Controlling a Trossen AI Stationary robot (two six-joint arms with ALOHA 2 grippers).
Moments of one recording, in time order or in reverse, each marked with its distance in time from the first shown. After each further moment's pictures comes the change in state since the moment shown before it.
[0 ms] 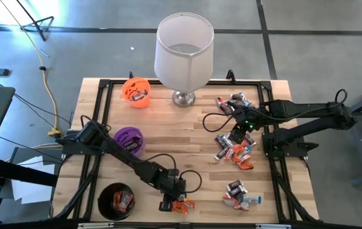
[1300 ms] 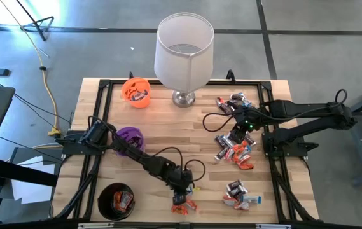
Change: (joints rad) left arm 0.094 0.085 0.000 0.154 0.071 -0.291; right arm 0.000 0.000 0.000 0.001 0.000 0.000
